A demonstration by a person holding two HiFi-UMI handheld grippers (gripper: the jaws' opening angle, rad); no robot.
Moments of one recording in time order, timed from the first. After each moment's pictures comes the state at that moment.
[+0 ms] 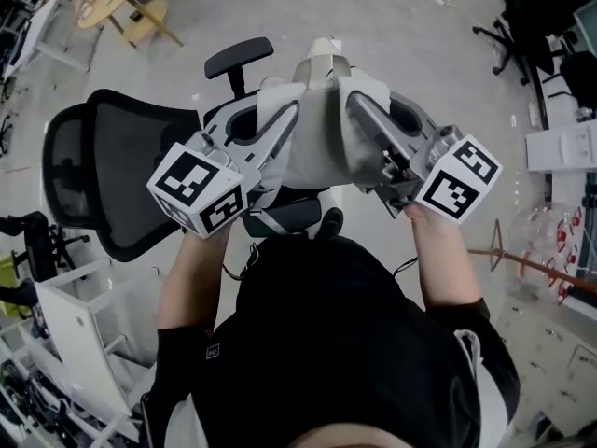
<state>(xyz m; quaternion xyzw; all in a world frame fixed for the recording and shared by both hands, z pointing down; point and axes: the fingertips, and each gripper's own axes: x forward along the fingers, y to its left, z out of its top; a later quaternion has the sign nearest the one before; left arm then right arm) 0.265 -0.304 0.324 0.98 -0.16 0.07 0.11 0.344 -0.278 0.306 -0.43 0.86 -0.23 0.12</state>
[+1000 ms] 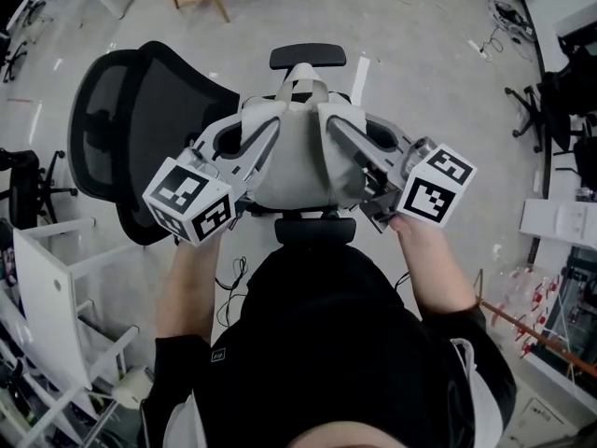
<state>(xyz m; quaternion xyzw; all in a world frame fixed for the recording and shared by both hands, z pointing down) 0.050 -0.379 0.368 0.94 -0.29 0.07 0.16 0.134 -0.364 0.356 -0.31 0.90 -0.31 0.04</state>
